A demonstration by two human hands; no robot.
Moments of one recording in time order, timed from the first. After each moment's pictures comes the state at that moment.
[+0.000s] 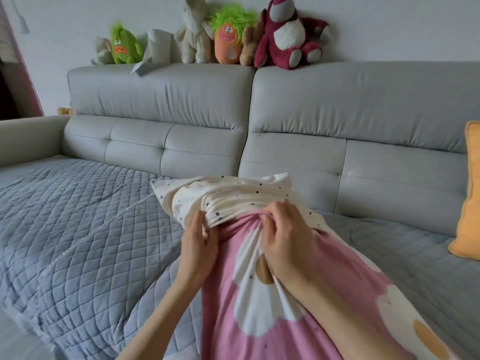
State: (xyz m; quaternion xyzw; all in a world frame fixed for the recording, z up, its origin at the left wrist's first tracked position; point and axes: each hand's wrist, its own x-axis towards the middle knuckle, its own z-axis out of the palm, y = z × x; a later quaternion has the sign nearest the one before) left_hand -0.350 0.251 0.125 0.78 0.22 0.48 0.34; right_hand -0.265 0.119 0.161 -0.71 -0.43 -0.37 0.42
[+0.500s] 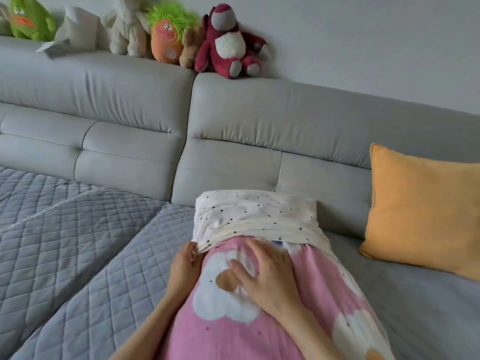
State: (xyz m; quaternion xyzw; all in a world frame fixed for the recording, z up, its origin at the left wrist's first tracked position) left_hand -0.212 0.234 0.041 0.82 0.20 0.30 0.45; right_hand -0.195 0.047 0.118 -0.88 -0.36 -0.19 0.25
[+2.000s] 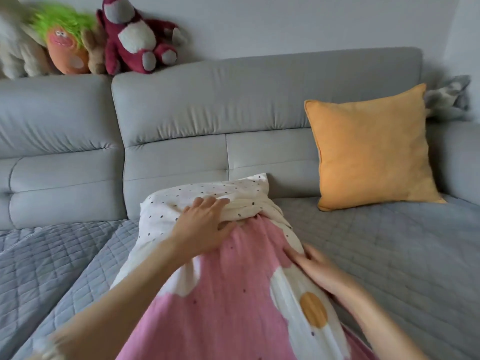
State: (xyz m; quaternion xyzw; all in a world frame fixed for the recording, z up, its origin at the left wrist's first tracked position) left_hand -0.170 0.108 0.170 0.99 -0.01 0.16 0.02; right_hand -0.149 -0.127 0.100 -0.81 -0.11 0.15 0.56
